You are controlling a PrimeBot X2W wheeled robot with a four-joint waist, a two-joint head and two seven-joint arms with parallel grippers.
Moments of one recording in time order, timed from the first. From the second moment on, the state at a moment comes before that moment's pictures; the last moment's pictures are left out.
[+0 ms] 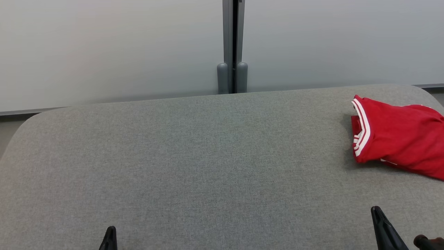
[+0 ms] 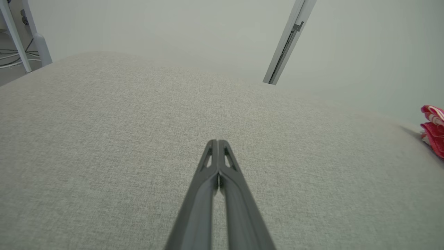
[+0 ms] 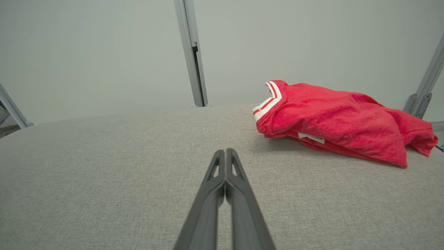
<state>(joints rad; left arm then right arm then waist) 0.18 0.03 0.03 0.28 -0.31 -0.08 -0.25 0.19 -0.09 -0.01 0.13 0.19 0.13 -0.25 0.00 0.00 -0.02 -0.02</state>
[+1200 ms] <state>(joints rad) 0.08 0.04 0.06 0.27 -0.86 -0.10 -0.10 0.07 -0.09 -0.03 0.18 0.81 0.13 -0.12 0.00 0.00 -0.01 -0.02</state>
